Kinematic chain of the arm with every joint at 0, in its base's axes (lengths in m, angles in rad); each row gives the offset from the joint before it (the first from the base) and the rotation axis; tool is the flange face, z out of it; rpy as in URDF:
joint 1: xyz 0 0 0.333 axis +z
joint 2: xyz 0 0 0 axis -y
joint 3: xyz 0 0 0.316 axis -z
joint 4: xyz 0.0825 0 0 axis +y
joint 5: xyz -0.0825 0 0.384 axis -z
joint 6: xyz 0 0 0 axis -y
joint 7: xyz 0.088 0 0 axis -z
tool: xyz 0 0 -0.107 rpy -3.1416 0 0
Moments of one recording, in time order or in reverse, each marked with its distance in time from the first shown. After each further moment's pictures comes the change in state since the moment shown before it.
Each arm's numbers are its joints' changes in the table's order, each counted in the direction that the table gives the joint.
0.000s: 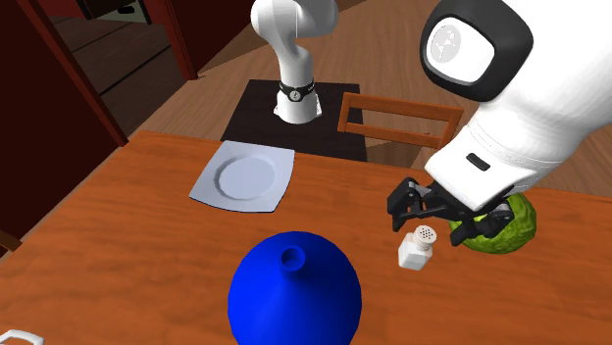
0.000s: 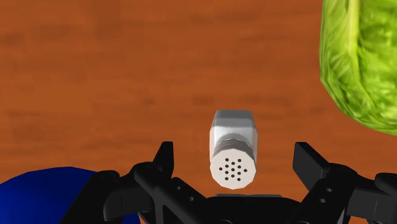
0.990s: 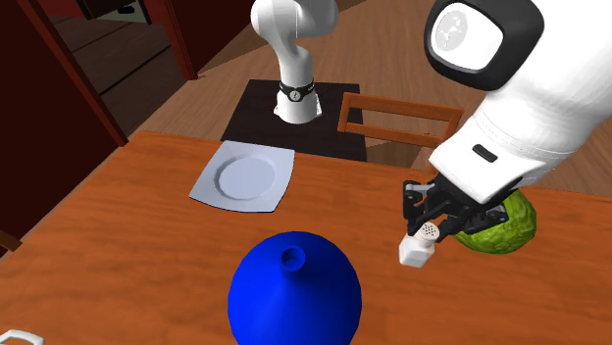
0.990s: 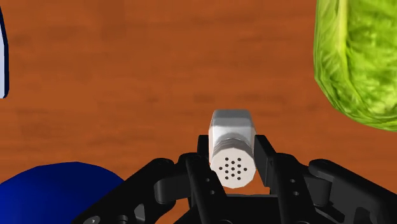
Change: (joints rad) arm 0.001 0.008 -0.002 -0.017 -0.004 -0.025 -0.004
